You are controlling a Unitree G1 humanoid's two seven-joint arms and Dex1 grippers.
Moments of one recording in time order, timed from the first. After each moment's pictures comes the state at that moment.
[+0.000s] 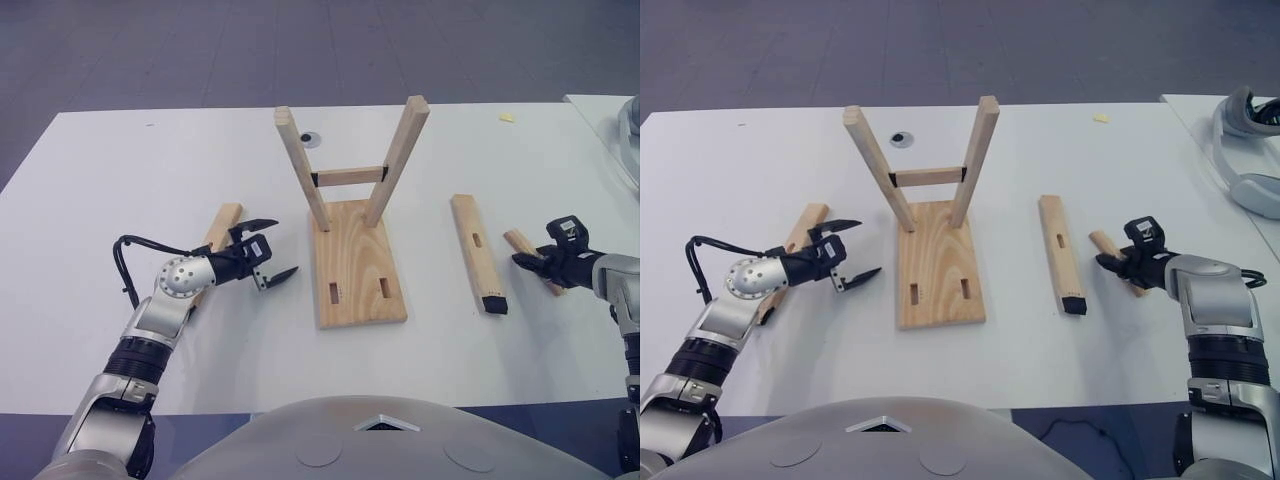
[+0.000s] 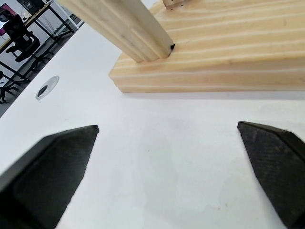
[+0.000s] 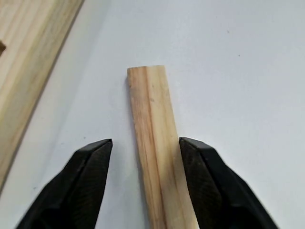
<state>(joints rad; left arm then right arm) -0.09 0.55 -0.21 0.20 0.05 -0.23 -0.79 -0.08 -0.80 -0.13 0.17 0.16 0.78 0.69</state>
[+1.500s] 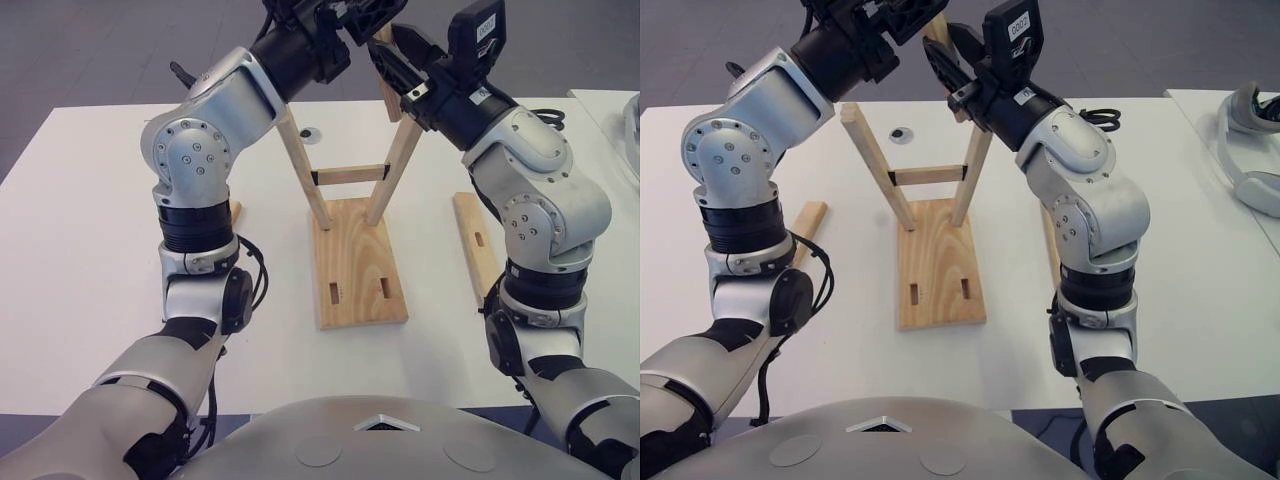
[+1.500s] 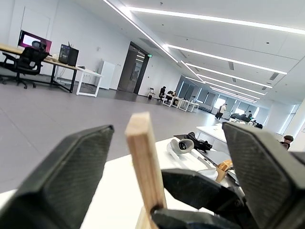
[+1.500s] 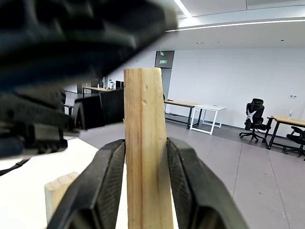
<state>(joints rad) -0.87 0.10 0.16 -0.10 -0.90 0.89 -0.18 -0.62 -0.27 0.01 -0.40 0.45 0.73 0.31</state>
